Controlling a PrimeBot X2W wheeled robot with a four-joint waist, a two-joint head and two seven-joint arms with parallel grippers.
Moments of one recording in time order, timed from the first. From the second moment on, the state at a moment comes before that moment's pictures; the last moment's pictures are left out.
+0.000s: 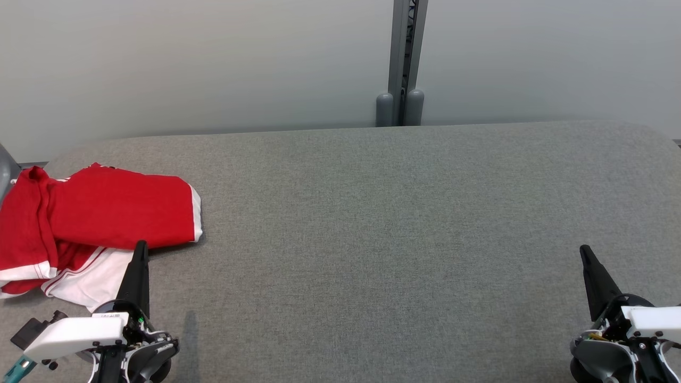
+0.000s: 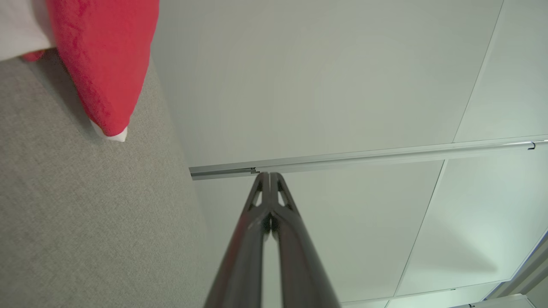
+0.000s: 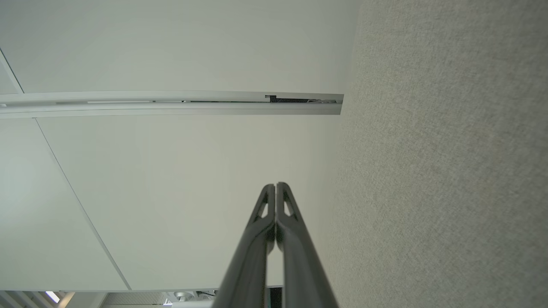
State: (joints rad) left arm -0.10 0.05 0.11 0.24 -1.61 -0.13 0.11; right arm -0.11 -0.05 -0.11 0.24 1.61 0.13 0.11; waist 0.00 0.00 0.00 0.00
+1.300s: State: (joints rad) left arm -0.10 0.05 0.11 0.24 -1.61 -0.13 0.11; right arm -0.11 -0.05 -0.11 0.24 1.61 0.13 0.11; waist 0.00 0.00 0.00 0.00
